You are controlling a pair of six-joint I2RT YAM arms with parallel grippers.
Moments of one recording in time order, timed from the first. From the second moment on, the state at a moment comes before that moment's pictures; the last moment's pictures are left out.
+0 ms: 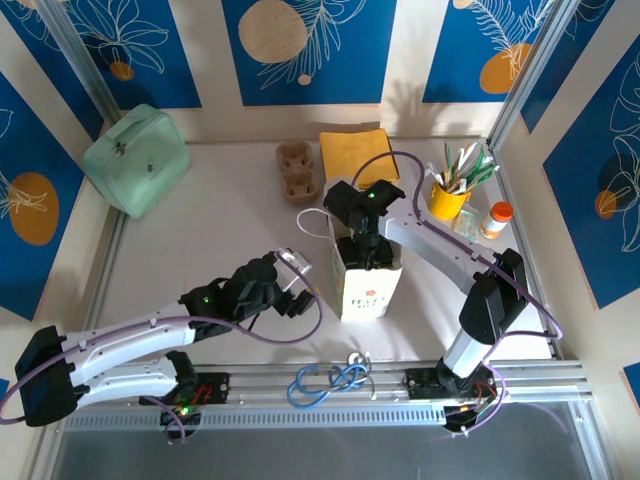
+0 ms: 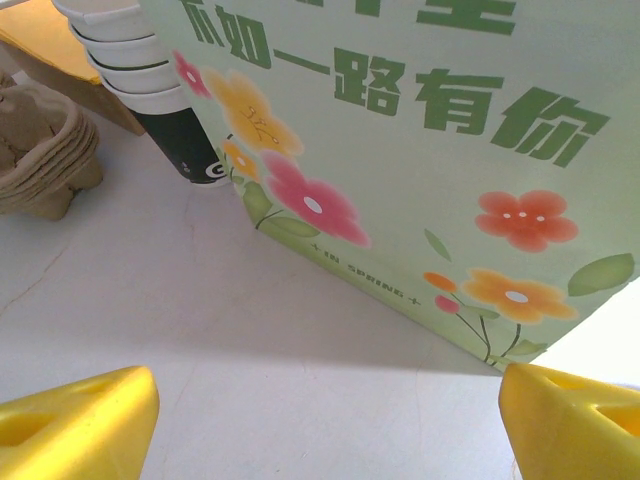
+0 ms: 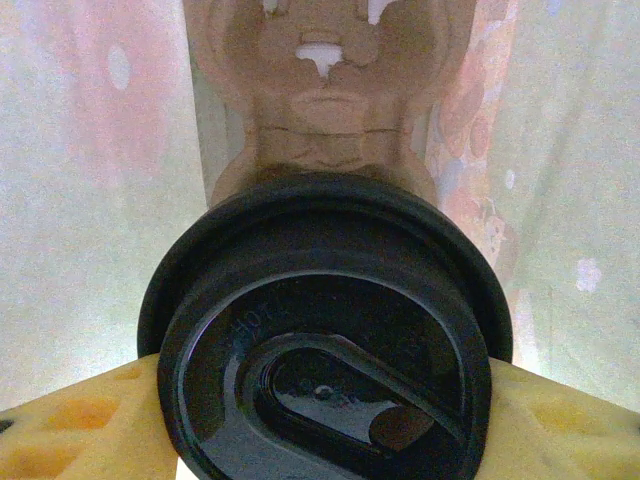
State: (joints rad) left arm -1.03 1.02 0.65 -0.18 -0.21 -0.02; right arm 0.74 1.66 1.54 -1.43 0.02 0.62
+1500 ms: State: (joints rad) left arm -1.03 1.01 0.65 -0.18 -0.21 -0.02; right arm 0.74 1.67 1.46 -1.36 0.01 0.62
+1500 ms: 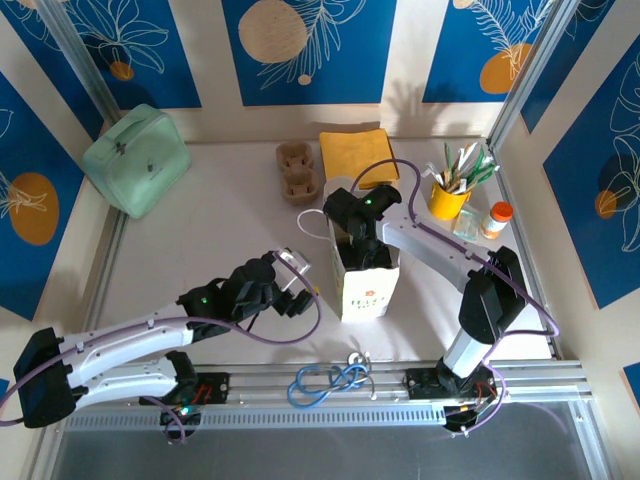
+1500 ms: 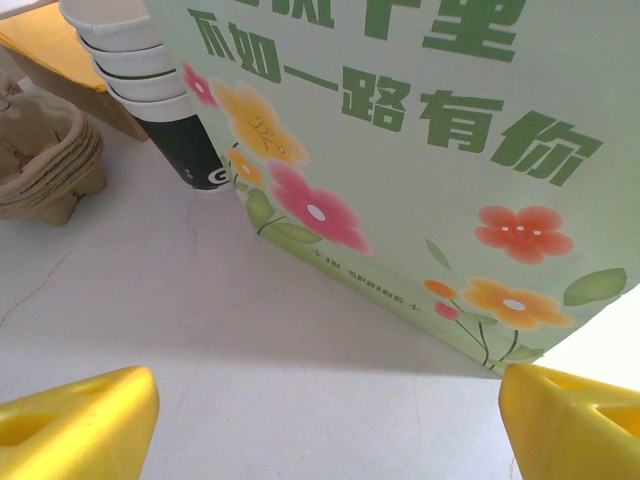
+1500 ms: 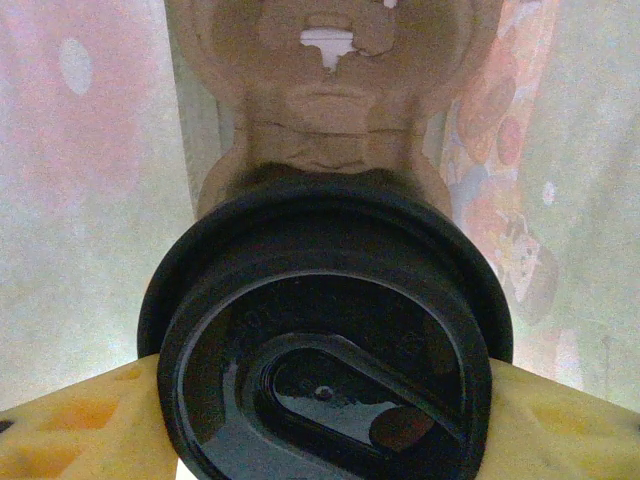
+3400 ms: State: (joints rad) left arm -1.03 1.01 0.65 -0.18 -0.21 -0.02; right arm 0.73 1.70 1.45 -1.34 0.00 0.62
